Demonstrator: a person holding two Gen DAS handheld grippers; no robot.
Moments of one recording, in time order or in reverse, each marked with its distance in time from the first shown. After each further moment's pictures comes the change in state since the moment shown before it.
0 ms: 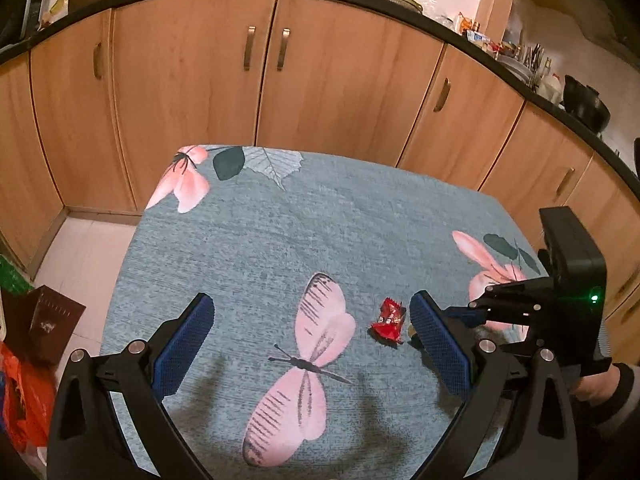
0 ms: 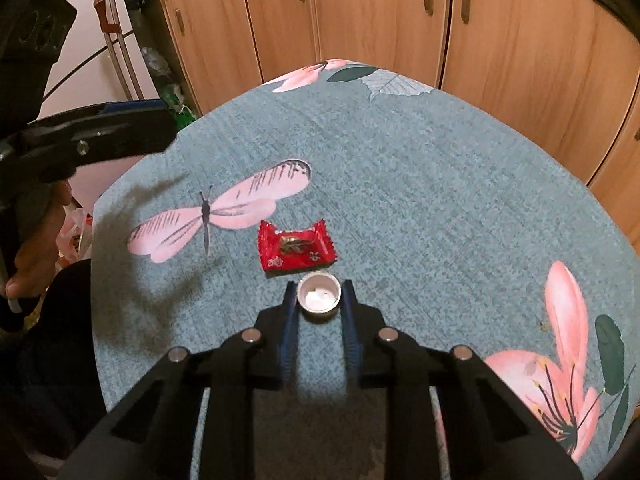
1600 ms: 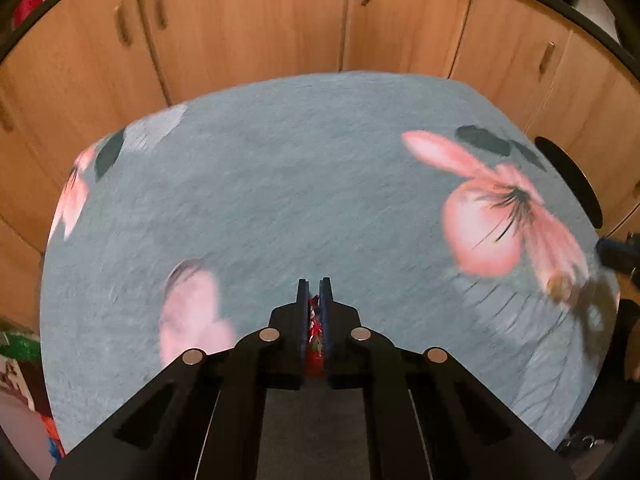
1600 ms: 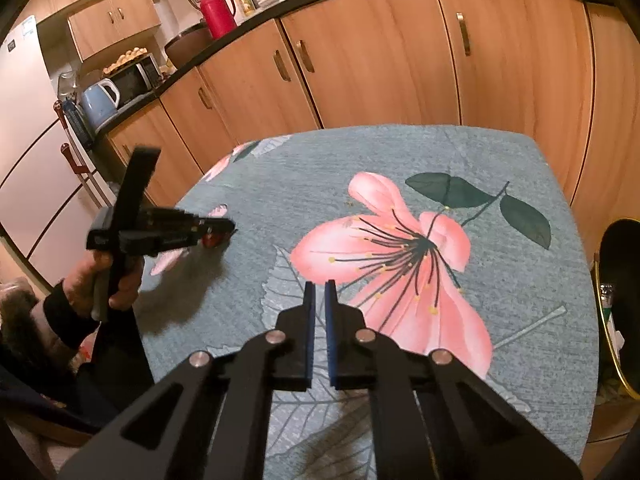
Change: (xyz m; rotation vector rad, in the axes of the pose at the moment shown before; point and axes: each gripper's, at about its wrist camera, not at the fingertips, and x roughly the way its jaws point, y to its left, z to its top) left arm 0.088 -0.109 0.002 0.315 0.249 -0.002; right arm -0.141 -0.080 -0.146 0.447 -0.268 -0.057
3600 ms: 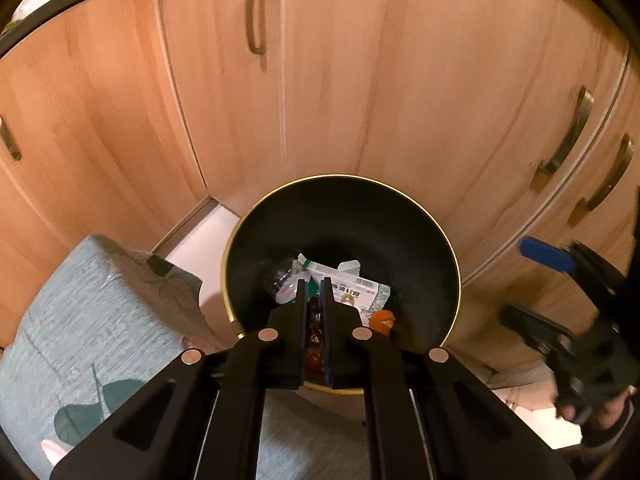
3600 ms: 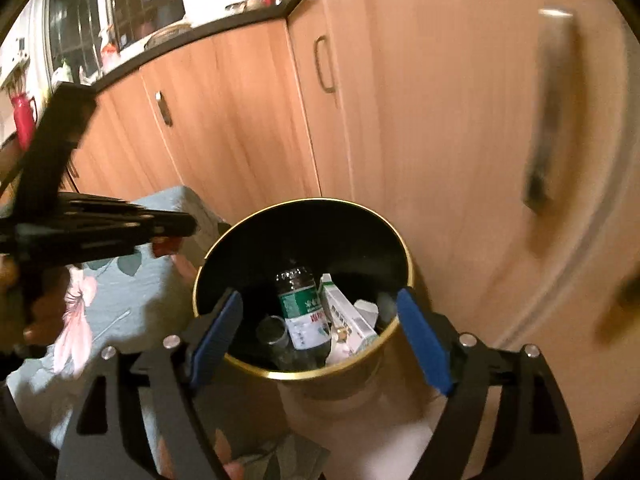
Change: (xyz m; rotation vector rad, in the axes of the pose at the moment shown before) left arm 0.072 -0.408 0.160 0.497 -0.039 -0.378; right arm -0.193 -0.229 -0.085 0.386 -0.234 -0.593
